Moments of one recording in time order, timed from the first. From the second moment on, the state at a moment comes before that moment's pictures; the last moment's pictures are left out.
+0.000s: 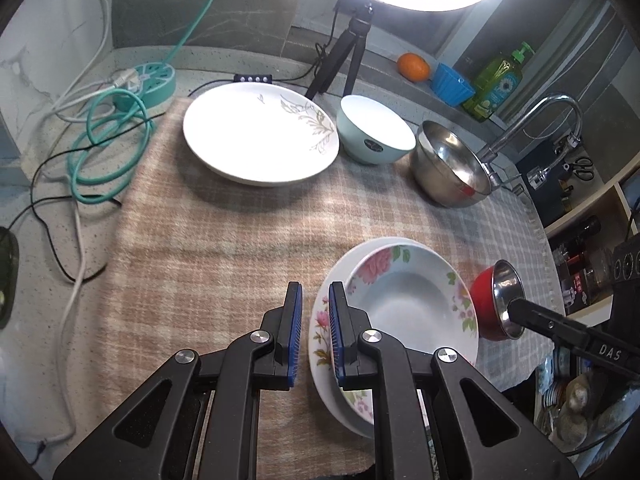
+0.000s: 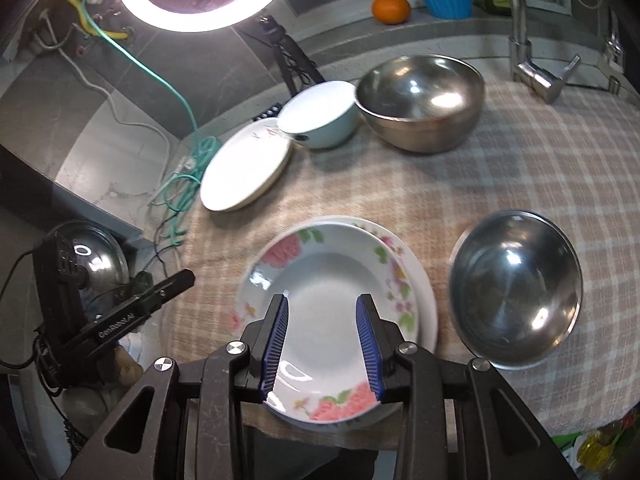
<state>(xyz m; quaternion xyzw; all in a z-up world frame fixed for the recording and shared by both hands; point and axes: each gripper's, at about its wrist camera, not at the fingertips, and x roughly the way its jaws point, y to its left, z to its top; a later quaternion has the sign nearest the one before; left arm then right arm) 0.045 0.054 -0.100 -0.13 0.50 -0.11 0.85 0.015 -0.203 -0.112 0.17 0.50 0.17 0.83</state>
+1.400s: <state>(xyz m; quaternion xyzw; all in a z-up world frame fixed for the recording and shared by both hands) 0.269 0.147 -0.109 -0.02 0.51 -0.15 0.85 0.171 -0.097 -0.152 0.27 0.53 0.13 0.79</state>
